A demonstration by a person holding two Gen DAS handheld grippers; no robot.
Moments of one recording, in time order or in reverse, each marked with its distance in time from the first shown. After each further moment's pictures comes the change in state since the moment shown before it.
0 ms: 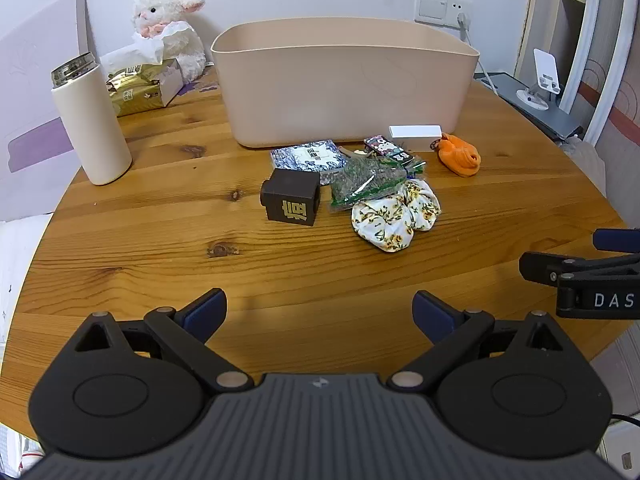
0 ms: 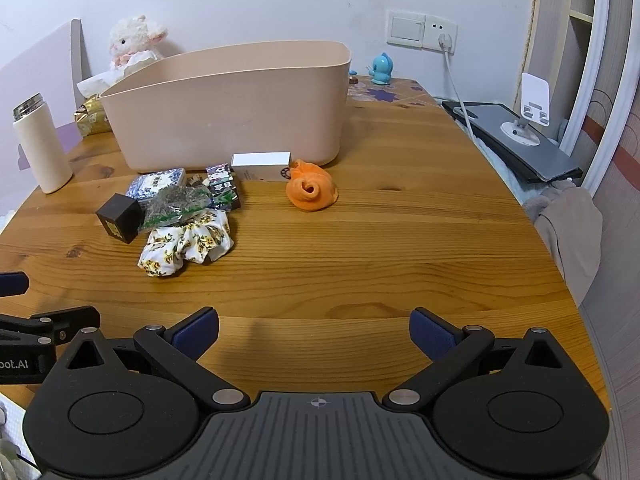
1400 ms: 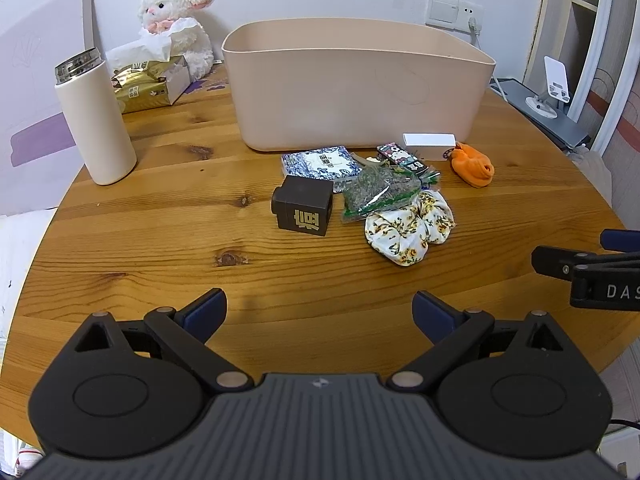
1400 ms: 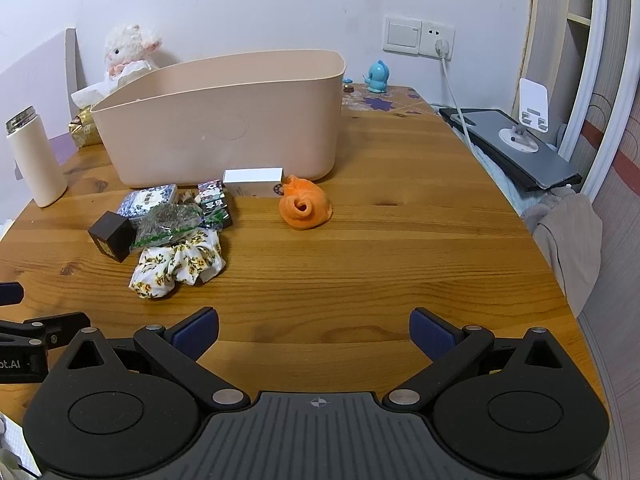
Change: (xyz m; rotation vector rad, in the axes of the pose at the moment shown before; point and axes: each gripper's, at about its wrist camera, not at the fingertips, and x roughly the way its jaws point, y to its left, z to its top) left arm 0.008 0.009 0.008 -0.019 0.002 -0.003; right arm 0.006 -0.004 0.011 0.010 -0.018 0.001
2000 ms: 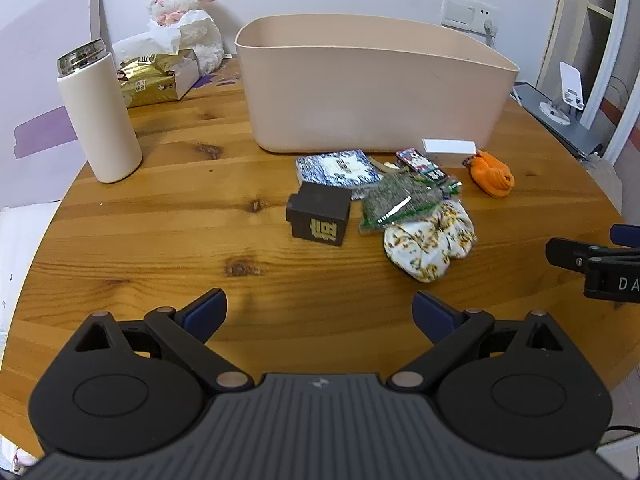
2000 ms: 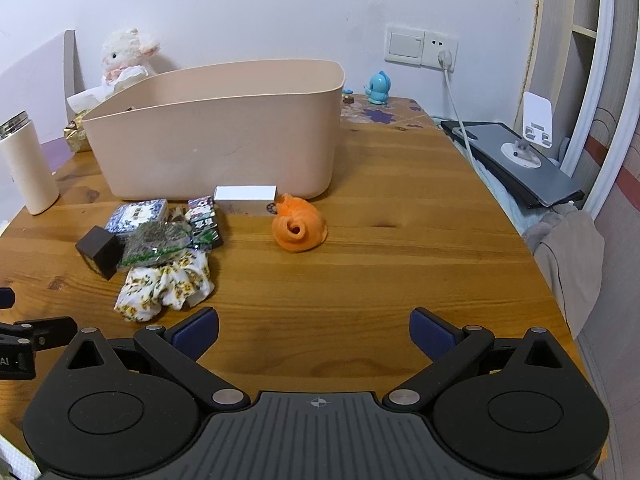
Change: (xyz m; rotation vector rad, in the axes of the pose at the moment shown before) left arm 0.014 0.010 0.012 -0.028 0.011 0.015; right arm 0.015 -0.003 0.014 -0.021 -0.029 -0.009
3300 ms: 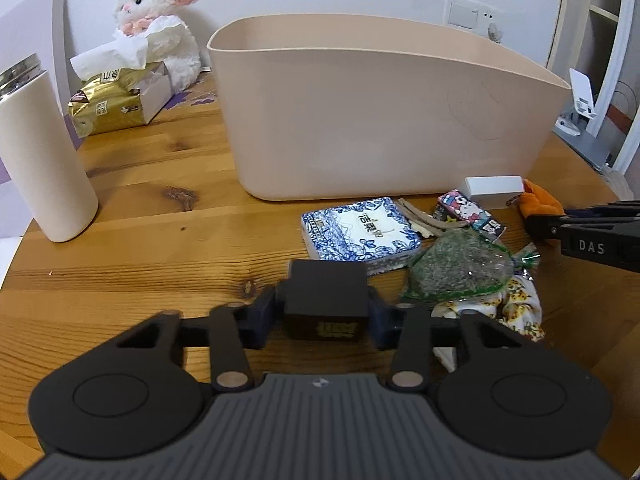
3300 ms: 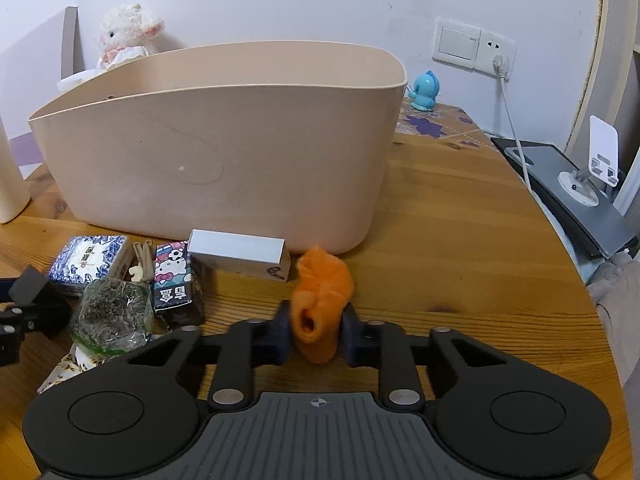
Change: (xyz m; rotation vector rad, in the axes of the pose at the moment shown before) left arm 0.075 0.017 0.043 0.042 -0.033 -0.054; right arm 0.097 0.014 0.051 -0.082 0.015 0.050
